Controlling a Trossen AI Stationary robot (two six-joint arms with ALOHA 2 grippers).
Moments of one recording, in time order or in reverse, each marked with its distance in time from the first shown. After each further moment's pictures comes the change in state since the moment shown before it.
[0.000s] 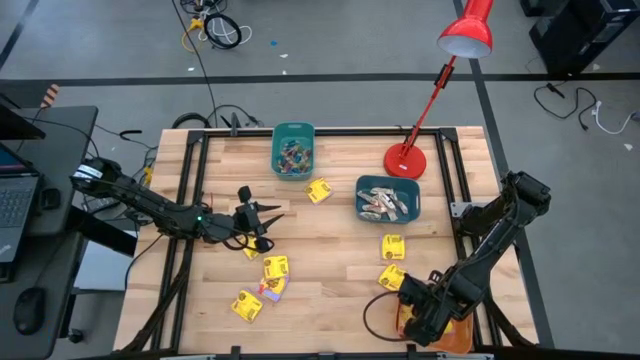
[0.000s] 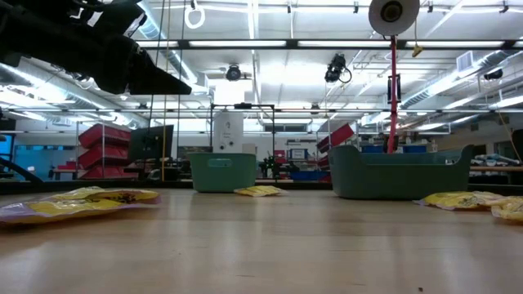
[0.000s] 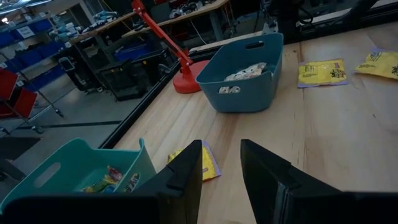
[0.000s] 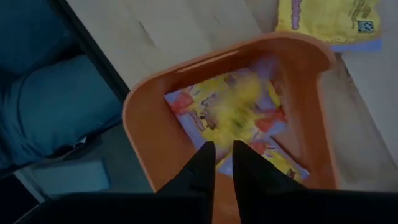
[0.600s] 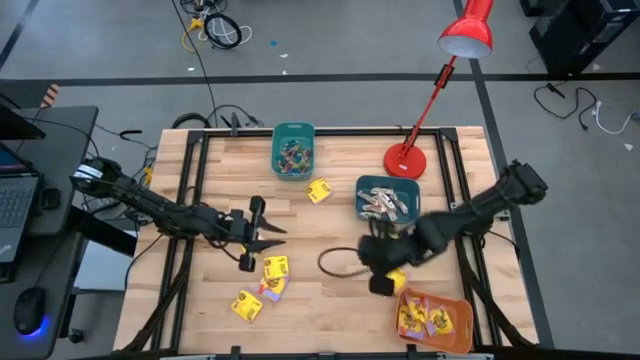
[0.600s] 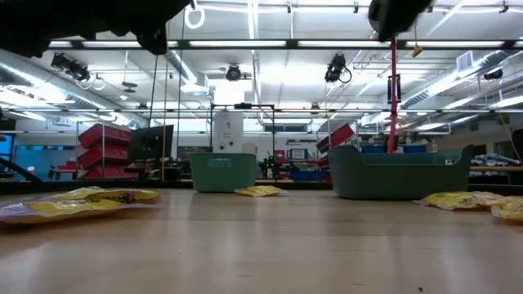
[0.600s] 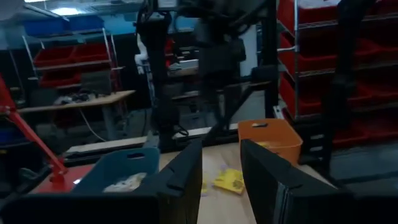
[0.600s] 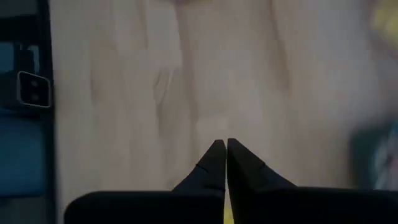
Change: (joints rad) left arm -0.001 0.000 0.000 0.400 0.531 -0.009; right arm -0.389 -0.050 0.085 0.061 0.257 -0.858
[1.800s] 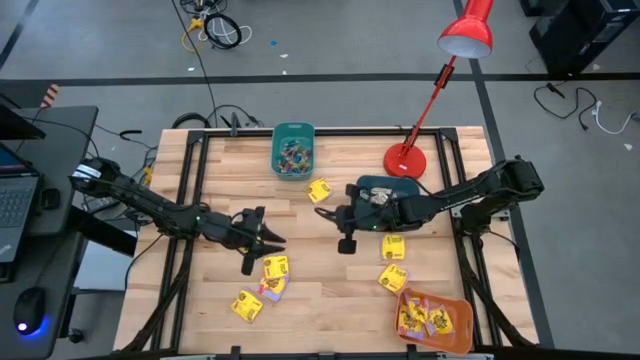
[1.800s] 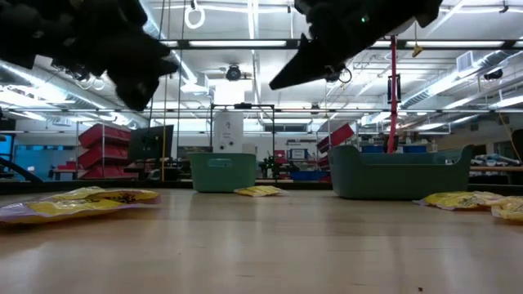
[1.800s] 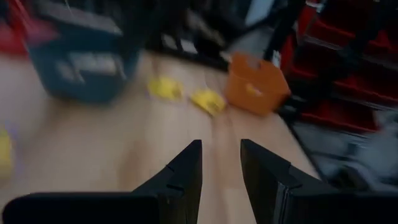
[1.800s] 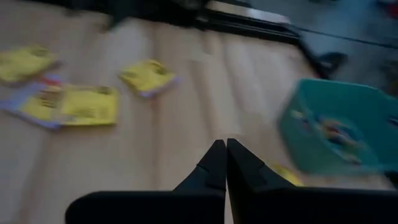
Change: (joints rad) left arm 0.000 -0.020 0.000 -0.353 0.018 -0.479; right arm -0.307 0.001 -0.412 1.007 0.182 -0.661
